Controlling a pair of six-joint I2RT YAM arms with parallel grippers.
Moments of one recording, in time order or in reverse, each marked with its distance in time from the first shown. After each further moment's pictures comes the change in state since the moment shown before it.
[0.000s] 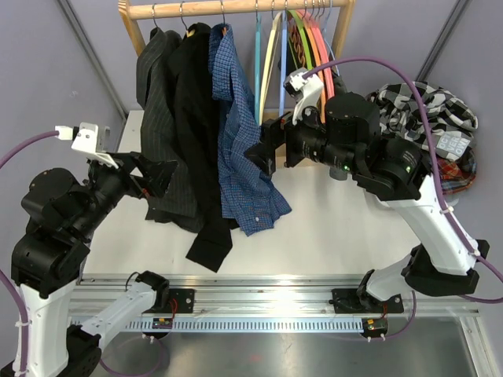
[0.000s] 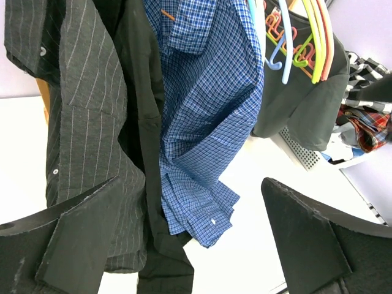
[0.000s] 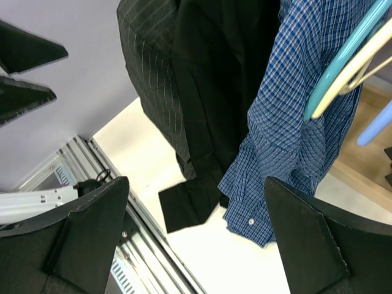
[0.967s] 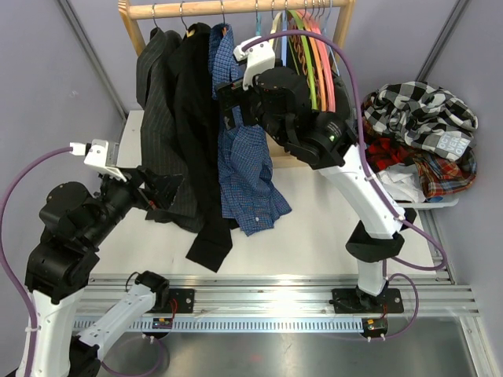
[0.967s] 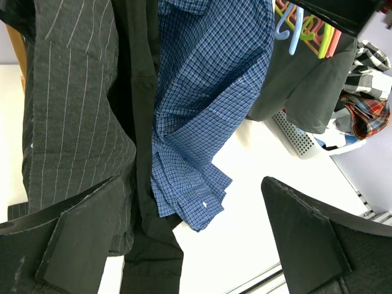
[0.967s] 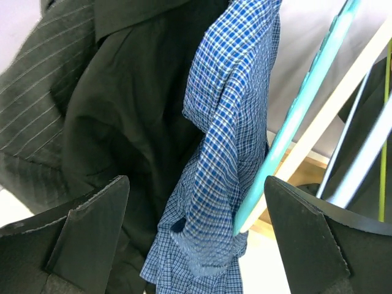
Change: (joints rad) left arm 0.000 -0.114 -0.203 0.053 0.022 -0.060; right arm 0.017 0.471 0.515 0.035 0.405 -0.202
